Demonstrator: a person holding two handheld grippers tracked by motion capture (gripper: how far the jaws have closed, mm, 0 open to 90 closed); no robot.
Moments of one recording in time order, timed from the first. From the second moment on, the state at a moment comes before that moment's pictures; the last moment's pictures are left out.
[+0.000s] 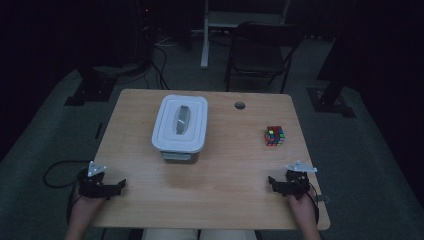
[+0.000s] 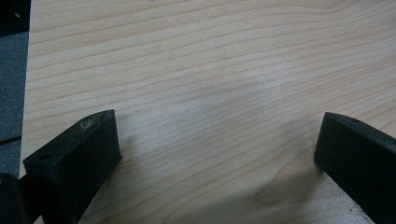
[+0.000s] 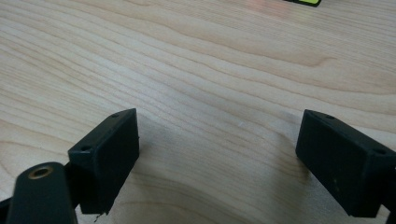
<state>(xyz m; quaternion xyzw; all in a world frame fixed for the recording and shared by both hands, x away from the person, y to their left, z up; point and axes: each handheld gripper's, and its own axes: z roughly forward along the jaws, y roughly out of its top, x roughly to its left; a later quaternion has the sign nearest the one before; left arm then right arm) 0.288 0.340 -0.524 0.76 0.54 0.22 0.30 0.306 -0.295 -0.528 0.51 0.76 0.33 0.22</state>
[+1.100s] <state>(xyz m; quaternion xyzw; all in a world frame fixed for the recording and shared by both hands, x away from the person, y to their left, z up) 0.298 0.322 -0.523 0.77 0.52 0.21 0.30 0.310 -0.271 -0.523 0.51 0.76 0.34 0.20</state>
